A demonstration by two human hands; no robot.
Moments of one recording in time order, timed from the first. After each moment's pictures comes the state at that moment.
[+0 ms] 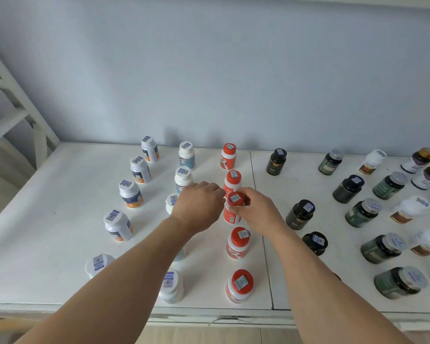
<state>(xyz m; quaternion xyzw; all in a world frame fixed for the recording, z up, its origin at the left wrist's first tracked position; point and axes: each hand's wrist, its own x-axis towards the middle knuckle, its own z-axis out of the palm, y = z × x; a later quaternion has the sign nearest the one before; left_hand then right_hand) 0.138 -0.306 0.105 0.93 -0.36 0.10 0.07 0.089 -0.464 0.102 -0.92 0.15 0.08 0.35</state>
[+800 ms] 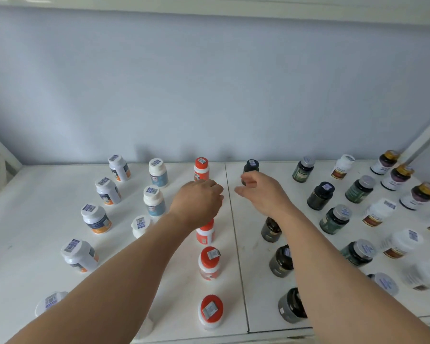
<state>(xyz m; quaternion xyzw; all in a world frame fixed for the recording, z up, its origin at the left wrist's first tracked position) 0.164 -0.380 0.128 0.92 -0.38 0.10 0.06 0.117 -0.556 0.139 -0.90 0.16 0.00 0.40</state>
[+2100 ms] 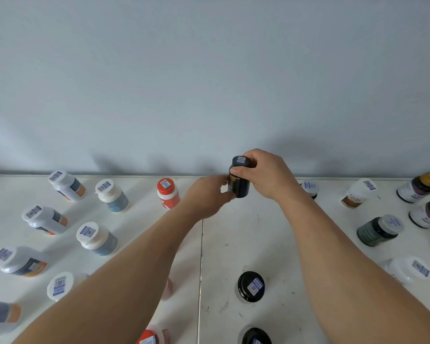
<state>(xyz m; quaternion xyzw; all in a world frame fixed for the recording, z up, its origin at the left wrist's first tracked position) 0.278 -0.525 0.103 0.92 -0.21 -0.15 0.30 0.251 -0.686 0.143 -0.91 0.11 -0.01 0.40</state>
